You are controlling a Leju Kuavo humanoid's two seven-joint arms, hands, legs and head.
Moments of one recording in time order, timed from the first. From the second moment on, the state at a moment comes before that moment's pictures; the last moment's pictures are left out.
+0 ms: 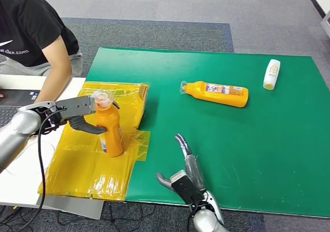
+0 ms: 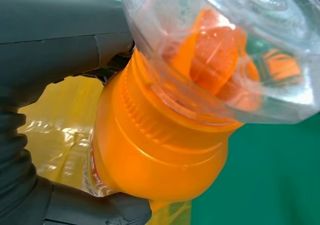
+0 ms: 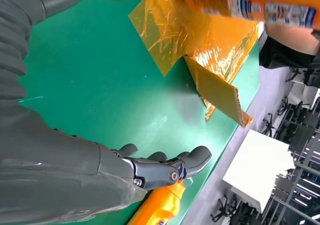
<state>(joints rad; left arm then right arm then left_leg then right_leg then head) -0.67 0.60 -0.67 -1.25 0.05 -0.58 -0.06 -0.14 0.10 0.63 -1.14 0.26 -0.39 -0.44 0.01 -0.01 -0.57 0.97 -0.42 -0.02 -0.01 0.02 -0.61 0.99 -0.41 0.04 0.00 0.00</state>
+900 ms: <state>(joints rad) -0.84 0.59 -0.89 -1.18 -0.04 -0.58 -0.04 -0.17 0.10 0.68 -1.12 0.24 -0.37 -0.44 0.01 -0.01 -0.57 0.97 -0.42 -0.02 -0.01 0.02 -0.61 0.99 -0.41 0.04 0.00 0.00</state>
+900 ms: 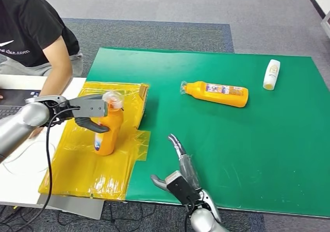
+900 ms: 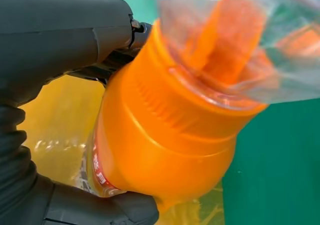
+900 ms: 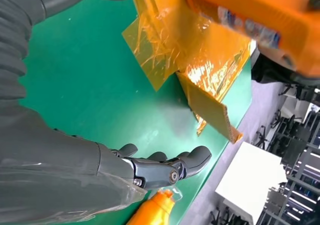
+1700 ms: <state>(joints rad) -0.83 0.48 -0.96 -1.11 -0.12 -0.51 -0.07 -0.18 0.10 0.70 -1.10 0.24 -0.36 -0.43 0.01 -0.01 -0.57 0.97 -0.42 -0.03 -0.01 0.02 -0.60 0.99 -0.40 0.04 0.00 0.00</state>
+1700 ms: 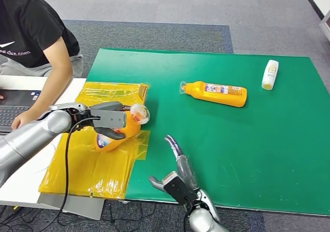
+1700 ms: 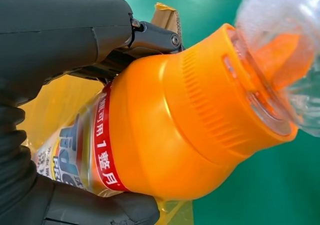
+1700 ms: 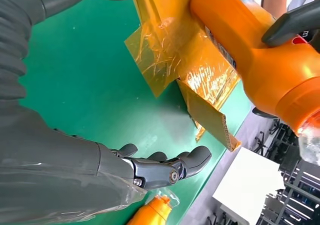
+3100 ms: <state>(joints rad) -0.63 0.32 -0.74 -0.98 -0.30 -0.28 -0.09 -0.17 0.10 0.70 -1.10 0.24 -0.36 -0.43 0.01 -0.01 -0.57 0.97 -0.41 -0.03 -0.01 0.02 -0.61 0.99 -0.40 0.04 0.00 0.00</state>
